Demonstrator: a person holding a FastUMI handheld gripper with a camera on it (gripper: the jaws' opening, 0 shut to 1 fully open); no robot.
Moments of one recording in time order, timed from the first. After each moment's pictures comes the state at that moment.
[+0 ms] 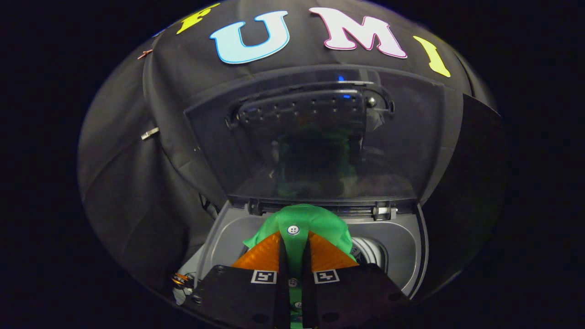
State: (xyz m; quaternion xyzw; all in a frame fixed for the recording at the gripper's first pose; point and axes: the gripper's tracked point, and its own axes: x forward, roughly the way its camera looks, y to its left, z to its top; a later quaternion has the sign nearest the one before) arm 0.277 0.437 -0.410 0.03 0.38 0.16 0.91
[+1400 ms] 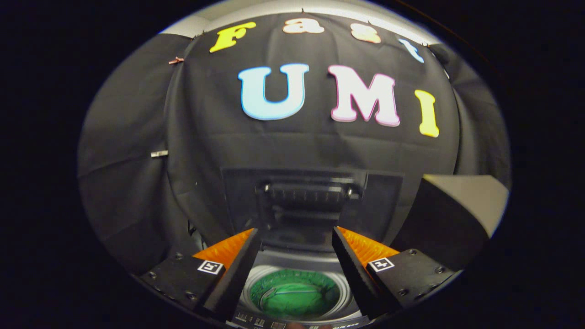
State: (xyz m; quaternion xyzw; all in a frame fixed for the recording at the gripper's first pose) arm 0.261 0.431 -0.238 -0.02 0.14 0.15 0.98
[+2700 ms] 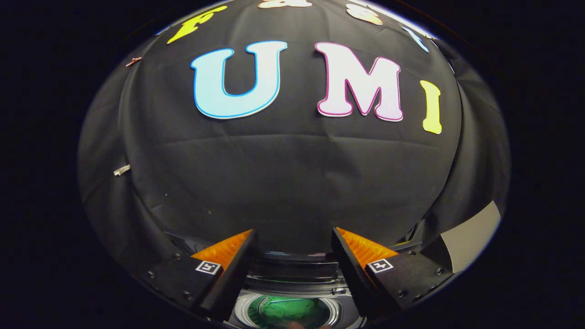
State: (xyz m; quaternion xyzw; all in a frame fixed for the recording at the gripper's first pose) arm 0.426 0.449 -0.240 0.00 0.27 0.08 0.96
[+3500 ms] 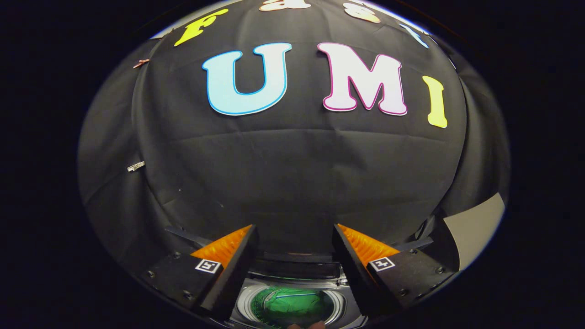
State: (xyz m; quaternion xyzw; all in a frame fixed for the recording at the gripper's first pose) arm 0.419 0.450 -0.243 0.01 0.26 0.11 0.96
